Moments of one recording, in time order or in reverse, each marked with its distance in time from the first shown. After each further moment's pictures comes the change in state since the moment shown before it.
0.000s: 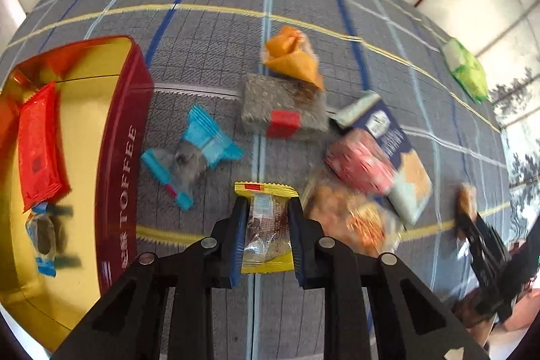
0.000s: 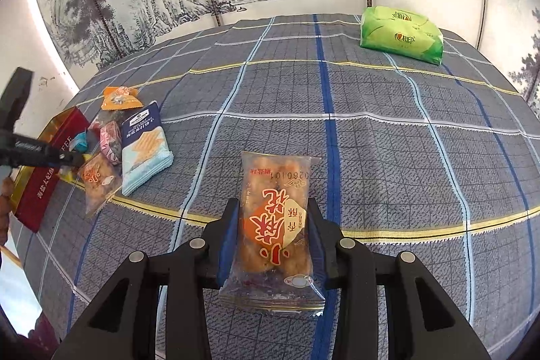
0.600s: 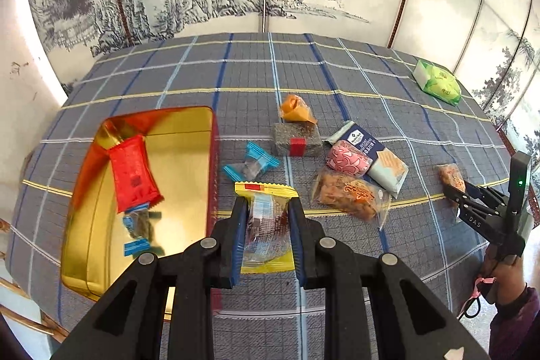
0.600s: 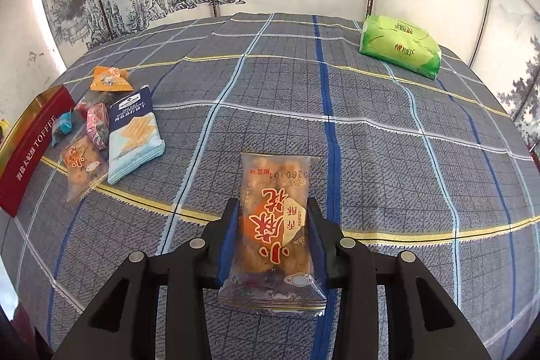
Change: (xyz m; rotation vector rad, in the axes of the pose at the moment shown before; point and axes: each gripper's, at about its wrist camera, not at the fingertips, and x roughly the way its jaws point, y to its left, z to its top) left arm -0.104 0.003 -0.066 0.137 -0.323 0.131; right arm 0.004 0.018 0.001 -0.081 0.016 -0.101
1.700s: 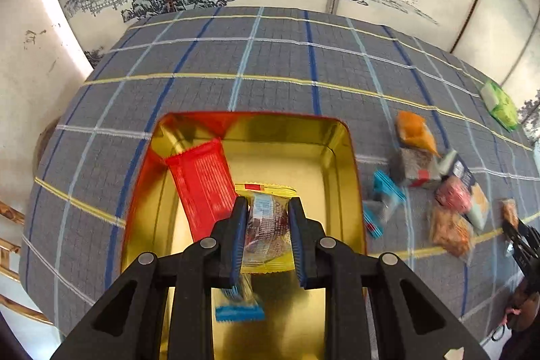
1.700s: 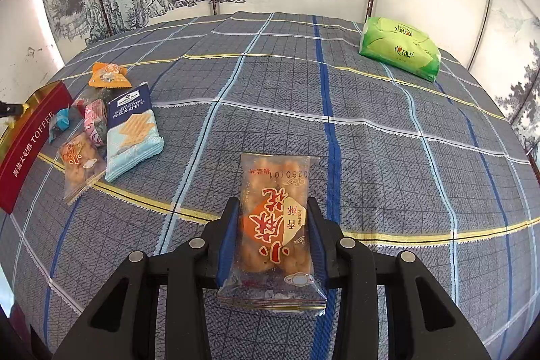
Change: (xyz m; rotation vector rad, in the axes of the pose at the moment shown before) left arm 0.068 0.119 0.048 -0.099 0.133 0.098; right arm 0.000 0.001 0.001 -0.011 0.002 -0.012
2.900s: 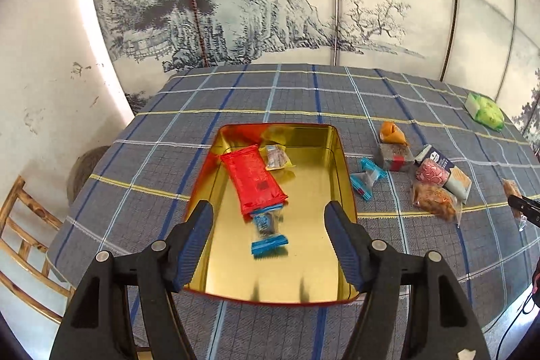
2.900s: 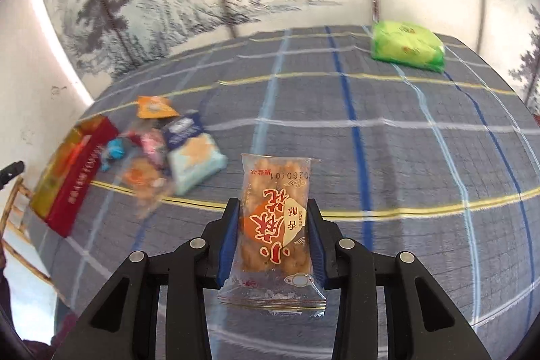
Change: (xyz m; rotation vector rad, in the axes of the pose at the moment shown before) left arm -0.108 0.007 -0.097 0.006 -0.293 0.085; right arm -0.051 0.016 -0.002 0.112 -0.060 0.181
